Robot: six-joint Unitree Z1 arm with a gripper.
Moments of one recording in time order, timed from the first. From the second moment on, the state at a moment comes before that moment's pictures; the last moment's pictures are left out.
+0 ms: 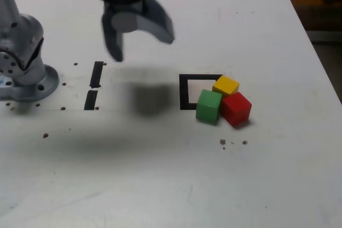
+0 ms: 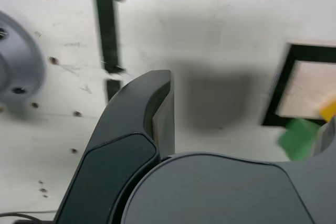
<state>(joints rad) -0.11 1.54 -1.10 1.09 0.04 -0.12</state>
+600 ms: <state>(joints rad) -0.23 1.78 -1.49 1.14 -0.02 -0.17</state>
